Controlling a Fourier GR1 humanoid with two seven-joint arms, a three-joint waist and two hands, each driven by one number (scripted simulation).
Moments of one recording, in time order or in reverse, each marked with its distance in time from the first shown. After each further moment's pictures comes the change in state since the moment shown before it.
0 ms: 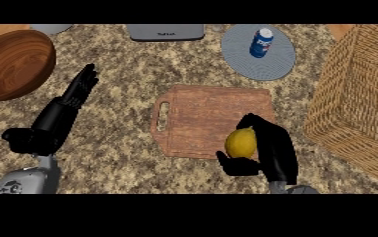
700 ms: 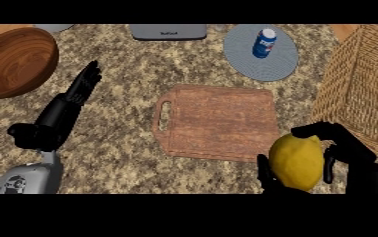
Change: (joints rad) left arm -0.028 -0.005 -0.004 0.016 -0.010 -0.007 0.003; right arm 0.099 -0.008 -0.096 -0.648 0.108 0.048 0.240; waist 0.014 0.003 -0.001
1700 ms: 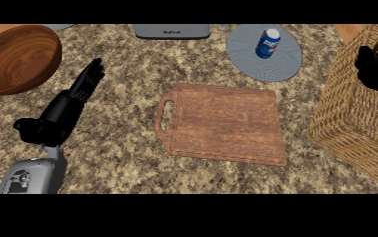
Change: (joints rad) left arm -0.030 -0.012 0.008 0.034 -0.013 -0.011 -0.012; right arm -0.447 -0.128 -0.612 0.306 -0.137 0.138 0.009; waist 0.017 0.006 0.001
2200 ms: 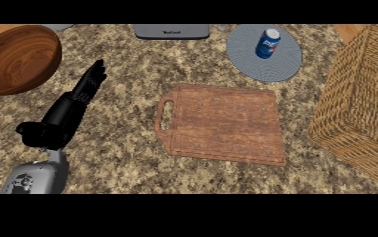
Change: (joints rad) left arm 0.016 -0.019 -0.015 -0.035 -0.013 0.008 0.018; right arm -0.040 -0.134 -0.240 0.301 -0.125 -0.068 -0.201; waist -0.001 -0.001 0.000
